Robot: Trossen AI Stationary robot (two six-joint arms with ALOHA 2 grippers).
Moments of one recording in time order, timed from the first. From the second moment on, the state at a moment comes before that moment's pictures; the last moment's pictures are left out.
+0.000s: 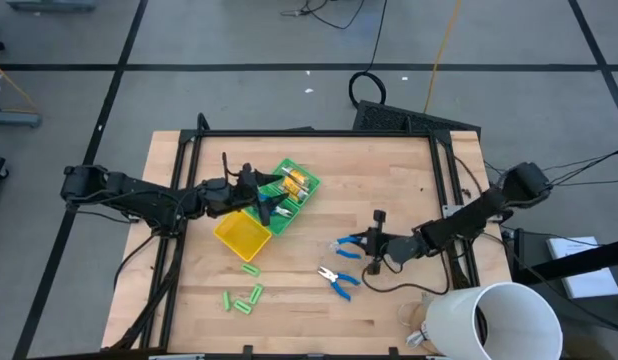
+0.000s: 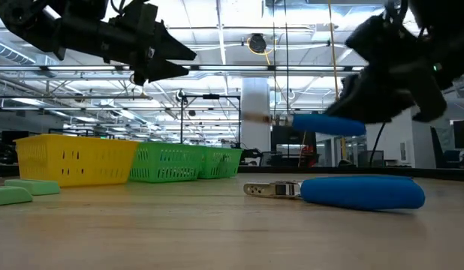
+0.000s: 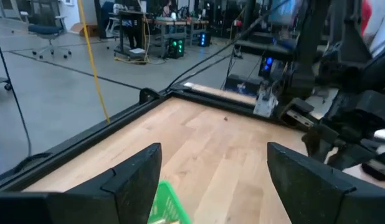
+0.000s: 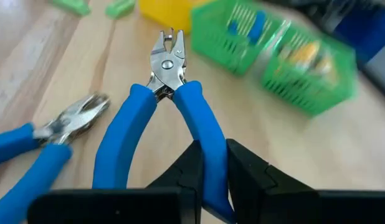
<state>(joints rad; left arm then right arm) 0.03 1.19 0.43 0.69 -0.32 -0.14 0.42 1.44 0.42 0.49 0.60 0.04</state>
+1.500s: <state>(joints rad) 0.02 1.75 0.85 0.72 0.08 -0.61 0.45 1.27 0.42 0.54 1.02 -0.52</state>
